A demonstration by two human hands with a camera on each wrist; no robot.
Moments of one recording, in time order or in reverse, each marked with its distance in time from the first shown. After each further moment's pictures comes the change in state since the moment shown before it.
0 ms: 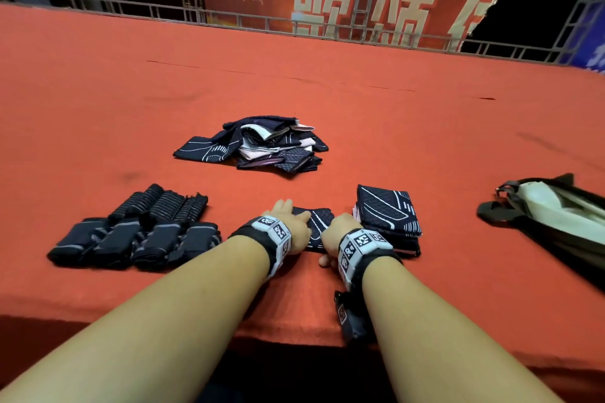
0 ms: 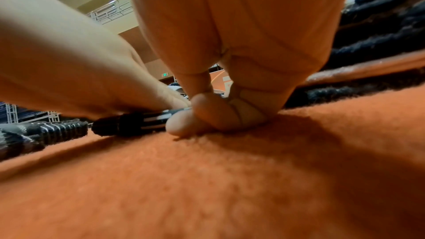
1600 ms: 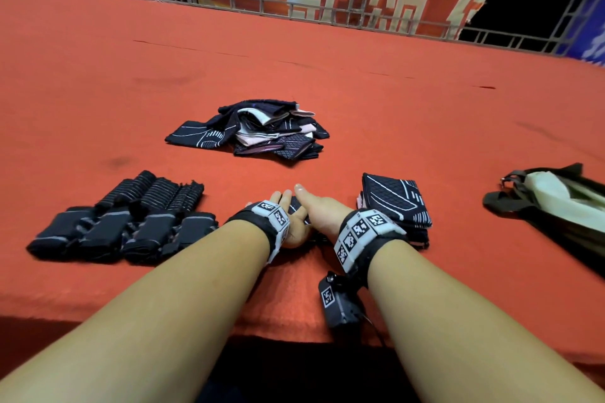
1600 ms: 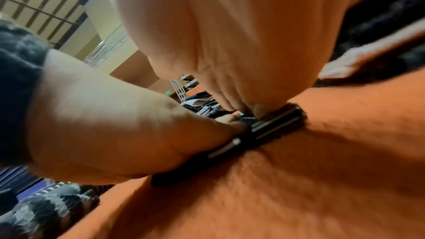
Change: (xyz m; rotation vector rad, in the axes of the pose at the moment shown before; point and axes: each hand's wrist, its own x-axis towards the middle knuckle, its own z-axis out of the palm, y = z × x) left_hand 0.008 -0.016 0.017 0.009 -0.083 0.052; right_hand -0.003 -0.029 0.006 0.231 -0.167 -0.156
